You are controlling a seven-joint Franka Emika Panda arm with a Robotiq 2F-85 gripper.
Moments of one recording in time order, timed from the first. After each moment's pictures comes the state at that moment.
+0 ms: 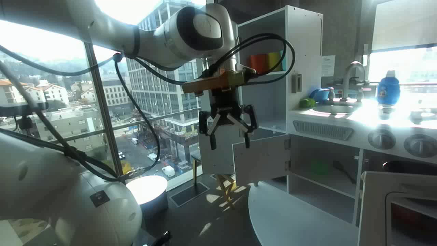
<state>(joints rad) -0.07 -0.76 -0.15 -2.52 -0.31 1.67 -0.43</state>
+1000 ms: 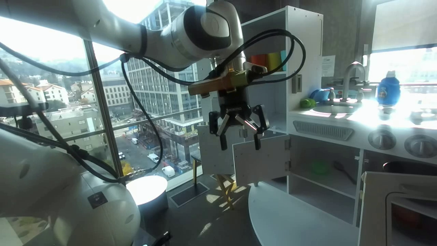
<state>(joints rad) -0.10 -0.73 -0.19 -2.50 -0.34 1.71 -0.31</state>
